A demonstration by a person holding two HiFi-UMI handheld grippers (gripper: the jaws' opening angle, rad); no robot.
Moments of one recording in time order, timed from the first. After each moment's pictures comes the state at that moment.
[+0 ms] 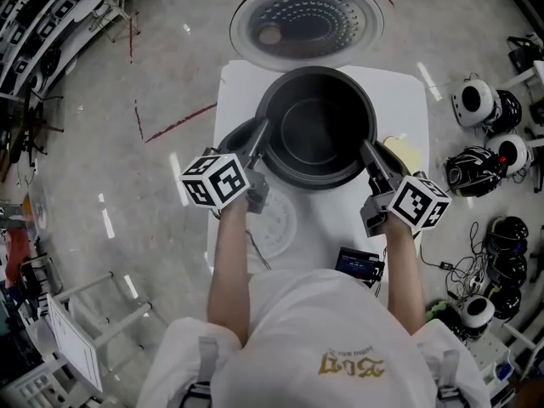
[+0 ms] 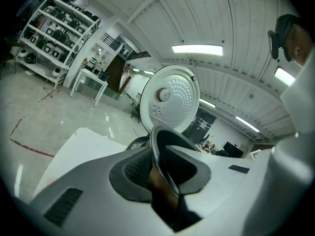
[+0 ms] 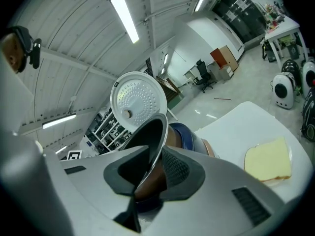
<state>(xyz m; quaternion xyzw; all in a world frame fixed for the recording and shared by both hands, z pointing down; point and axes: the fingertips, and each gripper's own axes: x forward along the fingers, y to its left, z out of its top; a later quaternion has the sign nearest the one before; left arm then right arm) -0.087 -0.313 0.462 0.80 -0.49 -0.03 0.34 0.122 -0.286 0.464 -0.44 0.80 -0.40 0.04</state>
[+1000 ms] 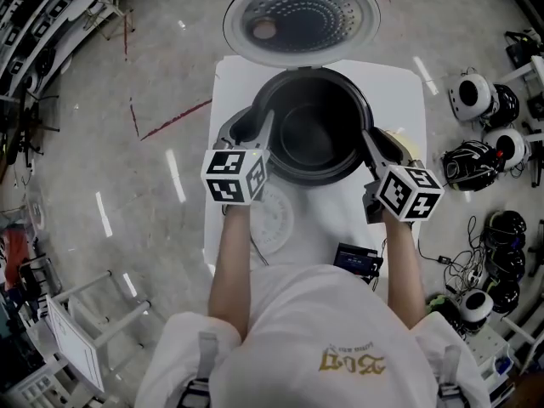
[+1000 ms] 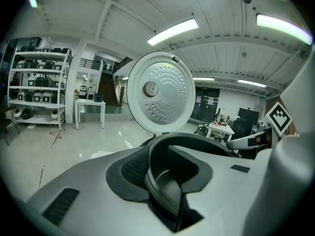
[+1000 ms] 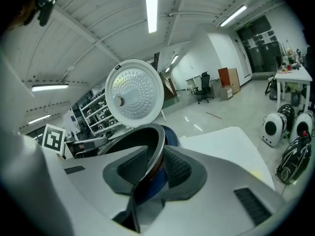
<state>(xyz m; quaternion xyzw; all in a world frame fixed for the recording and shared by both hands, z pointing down) -0.080 -0.328 0.468 0.81 -0.54 0.11 0.19 0.131 -0.302 0.476 -0.50 0.81 -0.30 -0.08</state>
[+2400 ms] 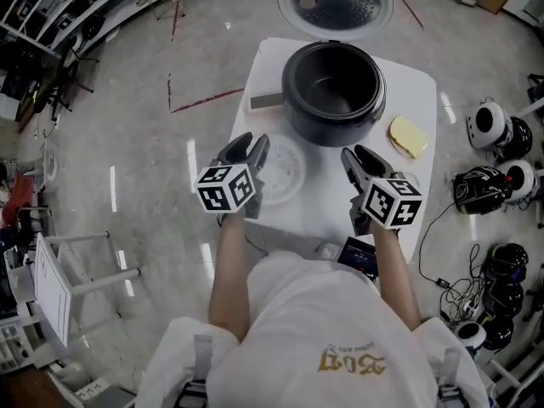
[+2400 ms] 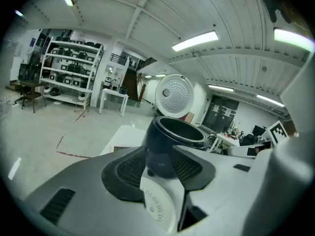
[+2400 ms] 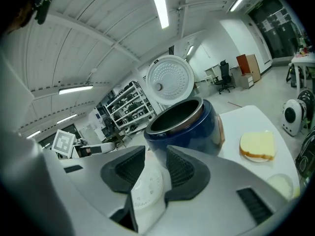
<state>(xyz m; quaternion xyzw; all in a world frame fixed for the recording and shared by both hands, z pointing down) -0.119 -0.118 0.485 0.74 -0.62 0.05 0.28 0.091 -0.136 0.480 -0.38 0.87 -0.32 -0.07</state>
